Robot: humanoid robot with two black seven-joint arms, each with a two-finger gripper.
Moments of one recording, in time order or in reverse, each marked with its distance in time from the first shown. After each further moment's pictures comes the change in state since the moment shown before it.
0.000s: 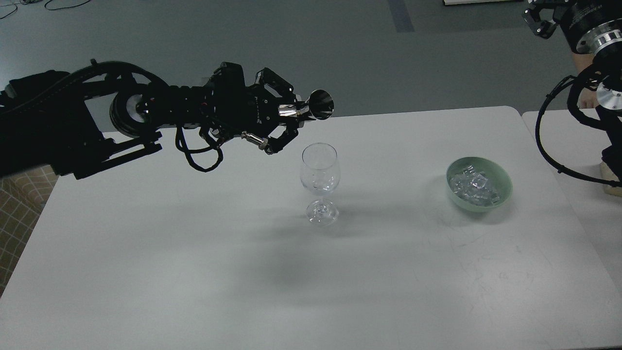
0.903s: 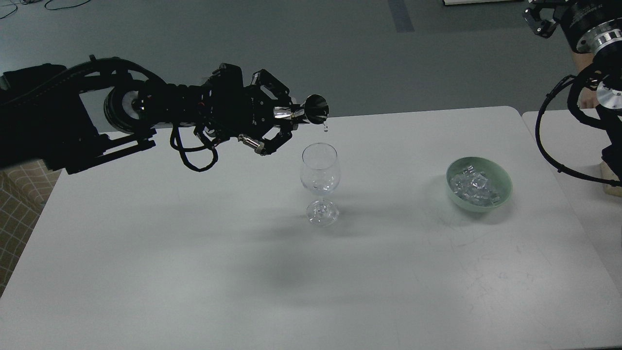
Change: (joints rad) left arm -0.056 -0.001 0.062 -0.008 0.000 0.001 -0.008; right arm 0.005 0.002 0.000 -0.005 0.000 0.000 0.000
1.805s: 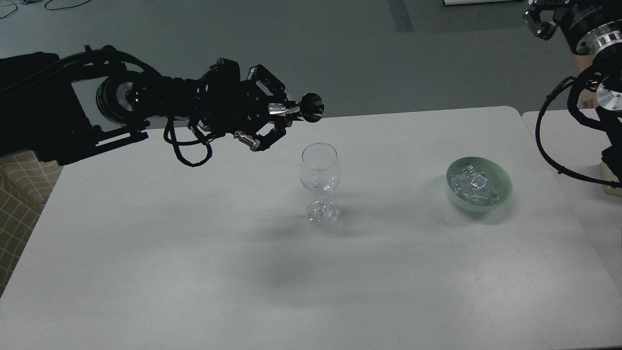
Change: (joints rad) left arm -0.065 0.005 0.075 0.000 0.000 0.001 -0.020; right arm -0.005 0.000 0.000 -0.002 0.000 0.000 0.002
